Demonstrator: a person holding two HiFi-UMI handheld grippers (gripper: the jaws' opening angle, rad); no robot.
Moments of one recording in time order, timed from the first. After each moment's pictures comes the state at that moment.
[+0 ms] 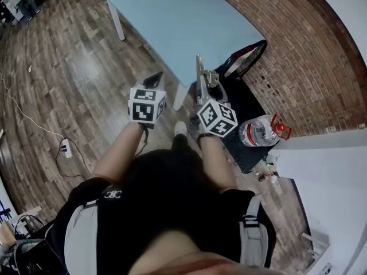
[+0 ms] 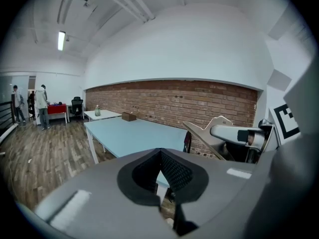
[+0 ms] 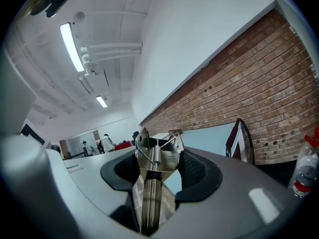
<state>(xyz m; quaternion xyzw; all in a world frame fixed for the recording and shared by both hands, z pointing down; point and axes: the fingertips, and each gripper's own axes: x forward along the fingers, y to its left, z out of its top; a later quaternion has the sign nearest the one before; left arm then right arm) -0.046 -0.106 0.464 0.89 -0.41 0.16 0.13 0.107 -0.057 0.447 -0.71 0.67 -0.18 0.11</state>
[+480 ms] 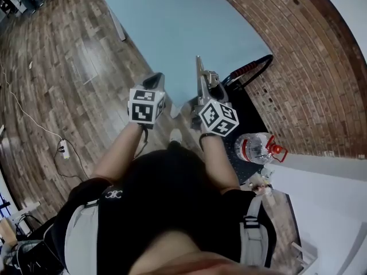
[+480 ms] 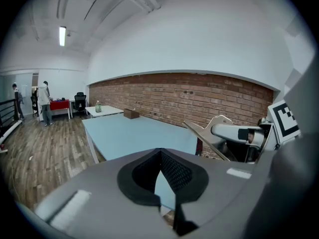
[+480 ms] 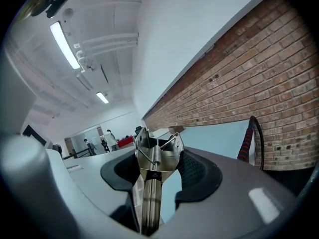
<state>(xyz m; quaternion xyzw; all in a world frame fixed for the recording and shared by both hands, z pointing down) 0.010 -0.209 0.480 0.87 -0.43 0.18 0.16 0.171 -0.170 0.463 -0.69 0.69 -0.21 0.08</state>
